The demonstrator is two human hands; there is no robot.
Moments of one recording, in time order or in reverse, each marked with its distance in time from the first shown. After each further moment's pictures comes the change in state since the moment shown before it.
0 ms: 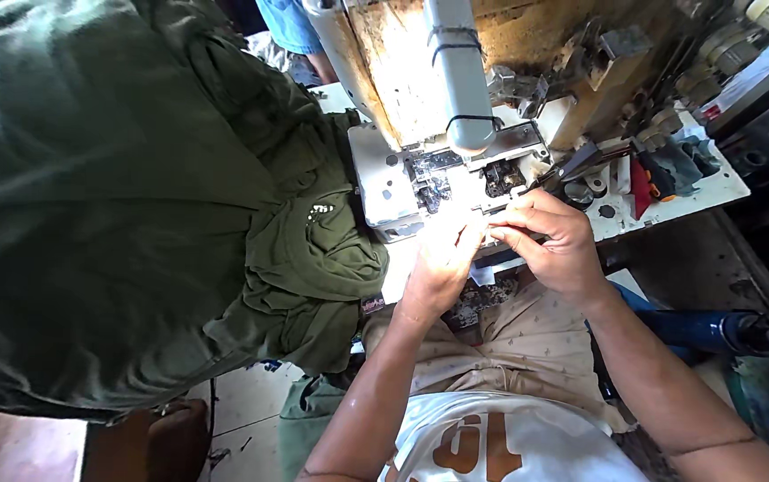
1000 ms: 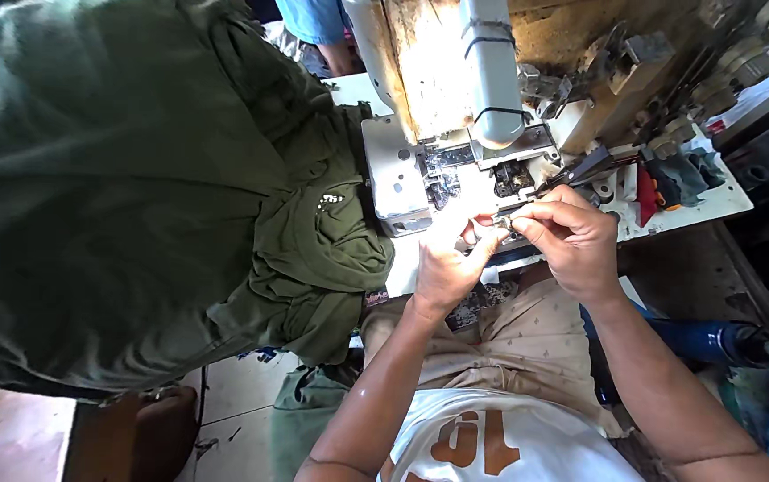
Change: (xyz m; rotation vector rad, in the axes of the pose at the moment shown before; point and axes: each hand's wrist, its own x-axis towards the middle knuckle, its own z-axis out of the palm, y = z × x) left_hand -0.005 -0.015 0.013 -0.062 0.213 0.179; right_hand -0.002 -0.002 -0.004 0.058 0.090 0.069
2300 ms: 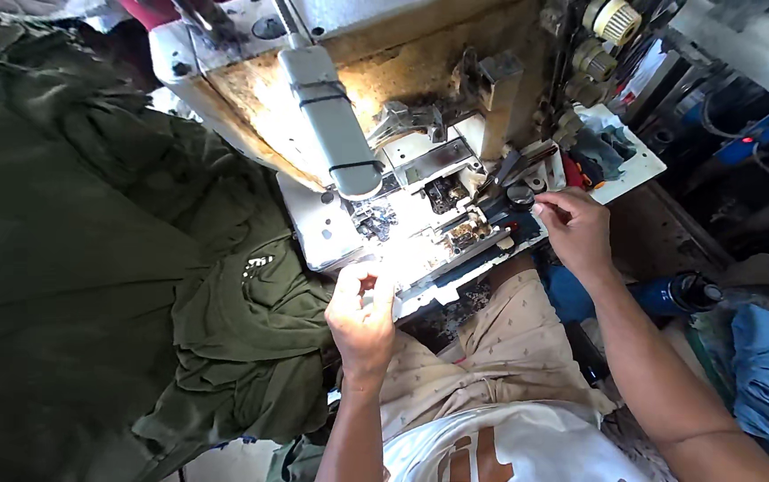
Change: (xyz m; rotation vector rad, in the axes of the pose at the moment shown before) left_hand -0.030 -0.012 -0.027 0.098 0.107 -0.170; right_hand -0.033 0.063 -0.091 -0.629 0.219 0.270
